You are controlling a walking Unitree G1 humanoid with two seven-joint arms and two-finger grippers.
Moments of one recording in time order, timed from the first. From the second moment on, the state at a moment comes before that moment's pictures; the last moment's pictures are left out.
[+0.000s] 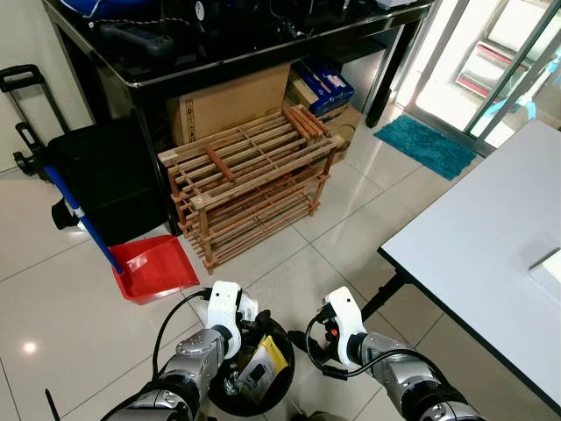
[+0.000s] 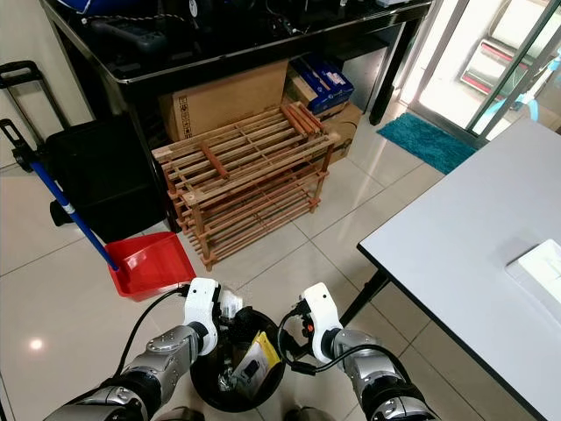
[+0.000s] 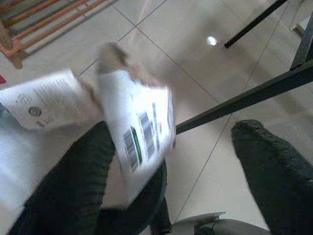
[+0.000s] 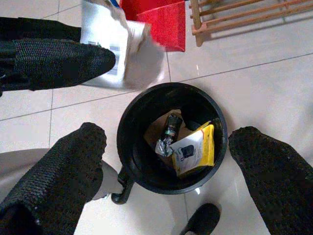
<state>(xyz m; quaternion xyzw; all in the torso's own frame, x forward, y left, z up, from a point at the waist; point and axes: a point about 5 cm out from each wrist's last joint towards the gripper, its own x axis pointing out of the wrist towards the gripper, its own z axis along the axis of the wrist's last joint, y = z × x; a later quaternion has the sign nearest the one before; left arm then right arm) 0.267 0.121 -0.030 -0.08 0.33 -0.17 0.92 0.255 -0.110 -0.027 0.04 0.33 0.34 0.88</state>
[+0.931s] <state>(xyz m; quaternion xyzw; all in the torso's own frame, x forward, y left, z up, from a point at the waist) 0.266 0.124 -0.031 -0.06 0.34 -0.17 0.92 0.255 -0.106 -0.027 0.05 0.33 0.34 0.88</state>
